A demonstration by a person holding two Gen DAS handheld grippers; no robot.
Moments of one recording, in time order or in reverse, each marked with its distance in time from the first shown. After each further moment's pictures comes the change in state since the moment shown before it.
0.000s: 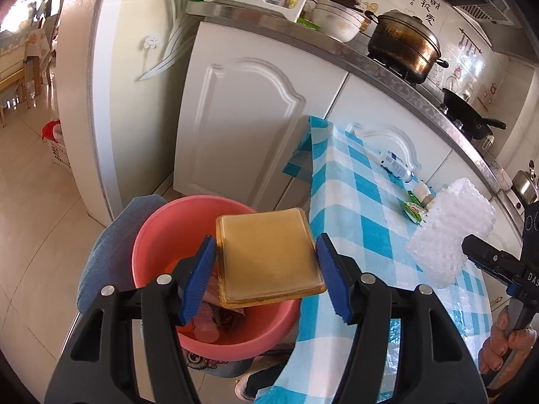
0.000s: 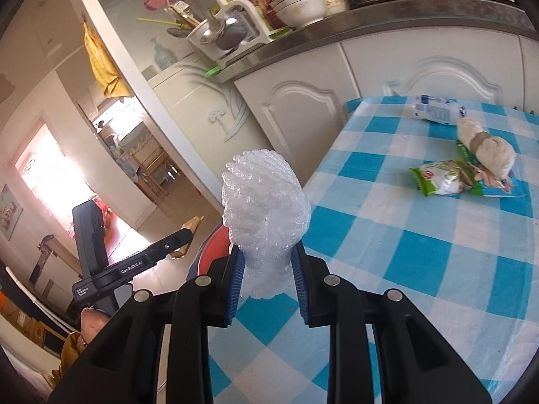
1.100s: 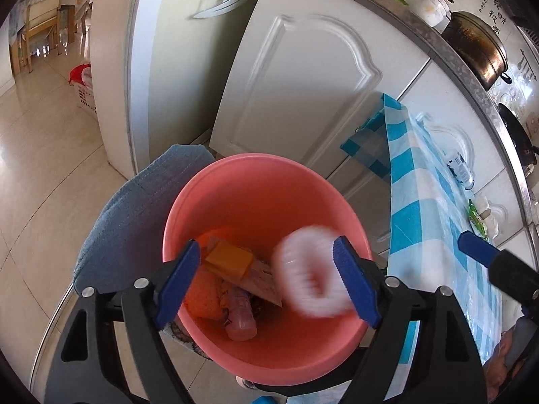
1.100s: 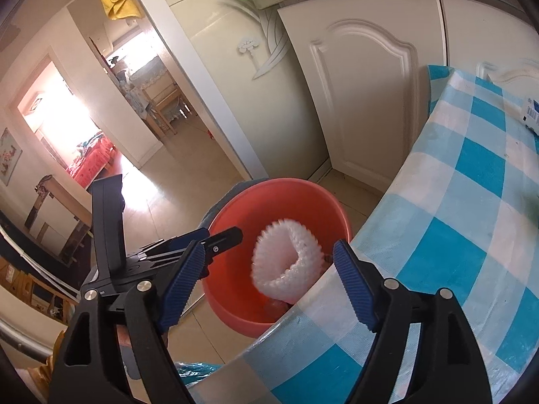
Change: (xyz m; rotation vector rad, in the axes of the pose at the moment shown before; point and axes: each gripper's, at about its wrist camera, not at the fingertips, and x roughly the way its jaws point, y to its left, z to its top) left arm 0.069 0.067 -0.013 -0.173 0.131 0.111; right arm 0.124 0.043 0.009 -0.115 0.203 0.014
